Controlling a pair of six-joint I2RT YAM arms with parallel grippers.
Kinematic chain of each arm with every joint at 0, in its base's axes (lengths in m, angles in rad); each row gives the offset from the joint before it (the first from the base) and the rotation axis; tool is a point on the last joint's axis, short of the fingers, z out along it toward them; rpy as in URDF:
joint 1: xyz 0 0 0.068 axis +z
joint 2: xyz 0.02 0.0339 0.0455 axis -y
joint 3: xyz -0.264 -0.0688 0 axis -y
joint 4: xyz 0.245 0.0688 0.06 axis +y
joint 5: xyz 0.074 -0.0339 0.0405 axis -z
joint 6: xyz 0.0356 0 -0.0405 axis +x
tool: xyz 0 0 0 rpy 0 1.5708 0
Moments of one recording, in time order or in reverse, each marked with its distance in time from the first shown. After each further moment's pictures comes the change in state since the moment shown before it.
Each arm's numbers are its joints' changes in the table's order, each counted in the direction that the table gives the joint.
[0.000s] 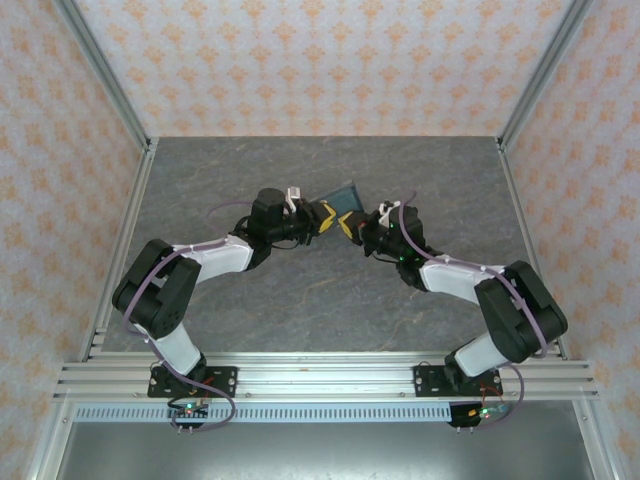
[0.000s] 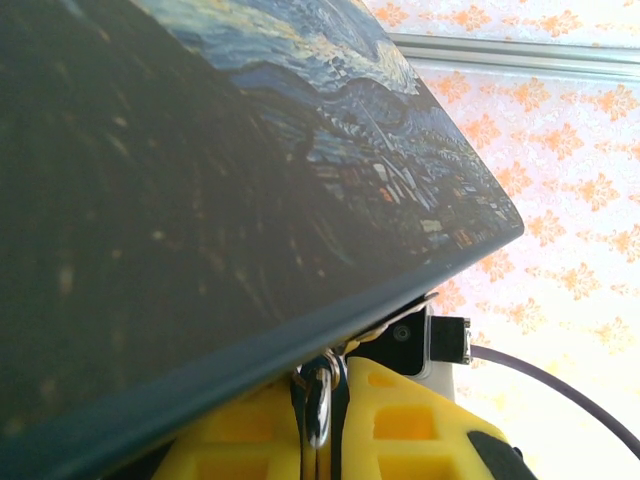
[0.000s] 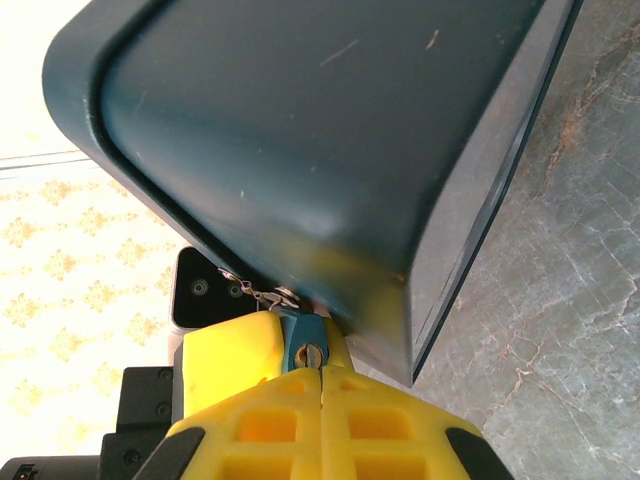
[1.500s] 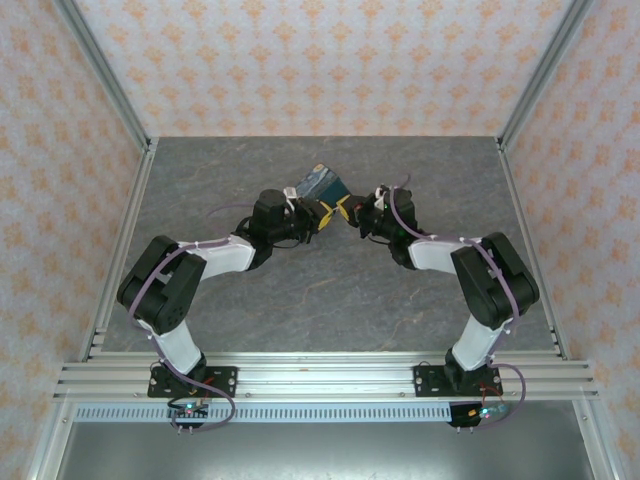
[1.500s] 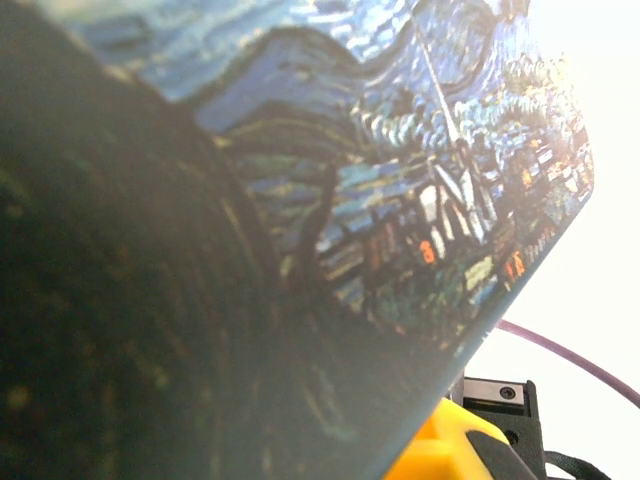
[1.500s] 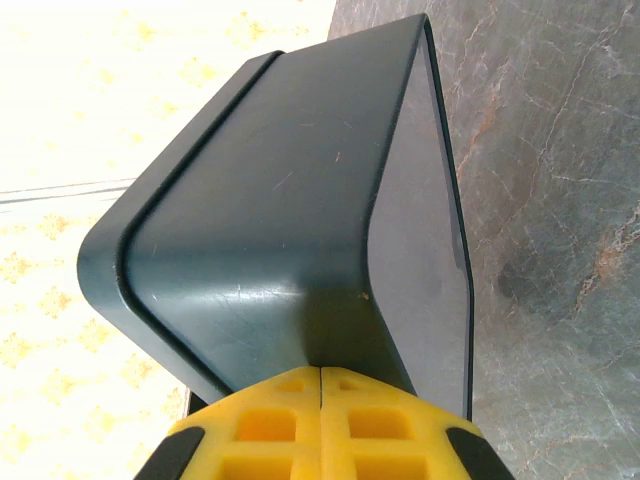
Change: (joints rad) left arm 0.000 -0.037 0.000 -0.037 -0.085 -0.044; right arm -0.051 -0.217 0.168 -0.060 -0.025 -0.025
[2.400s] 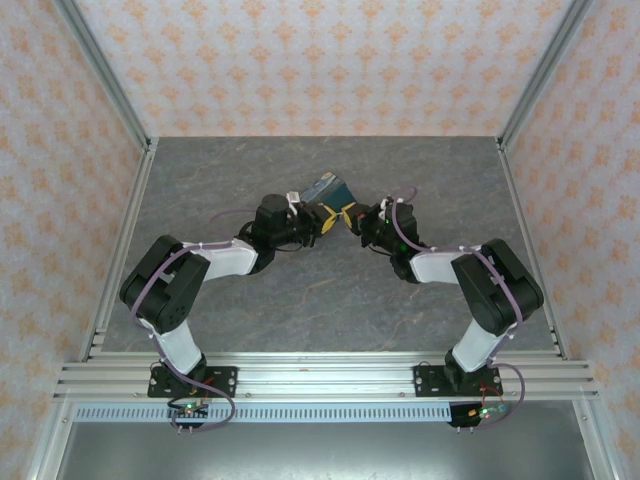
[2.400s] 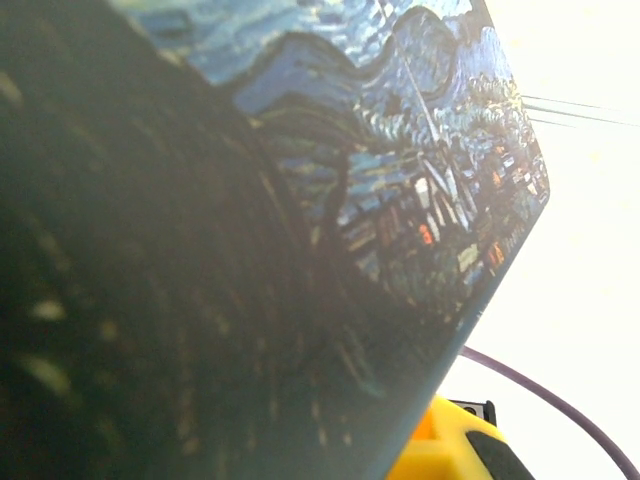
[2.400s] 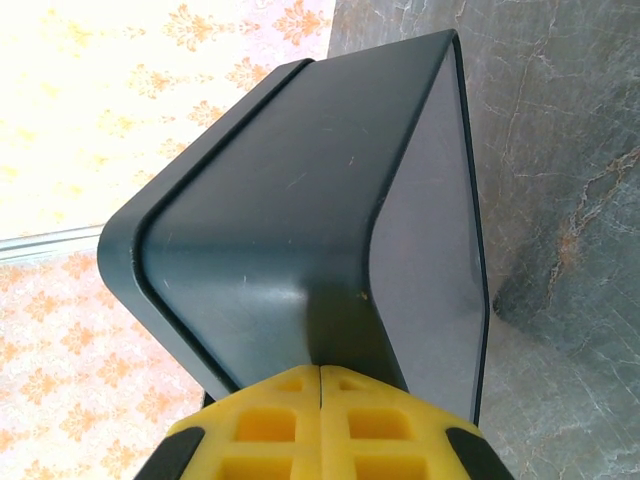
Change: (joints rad) left arm -0.021 -0.011 -0.026 -0.064 0.001 -0.054; right arm 0.030 0.044 -0.128 -0.116 0.117 0.087
